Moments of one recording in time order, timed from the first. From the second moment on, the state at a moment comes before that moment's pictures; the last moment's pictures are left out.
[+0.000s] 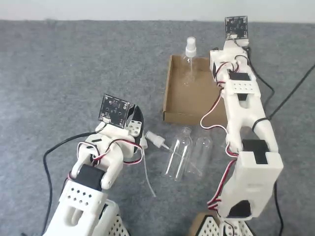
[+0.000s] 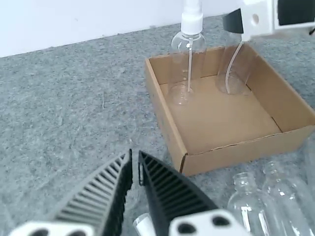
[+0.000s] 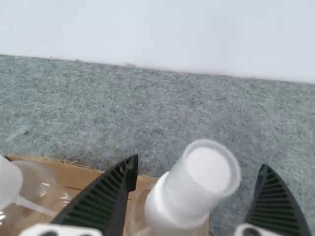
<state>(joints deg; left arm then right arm) 13.8 -67.9 75.1 36.0 4.6 -2.5 21.8 0.3 16.7 4.4</state>
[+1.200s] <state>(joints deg) 13.8 -67.9 75.1 36.0 4.6 -2.6 -6.9 -12.6 63.7 4.4</state>
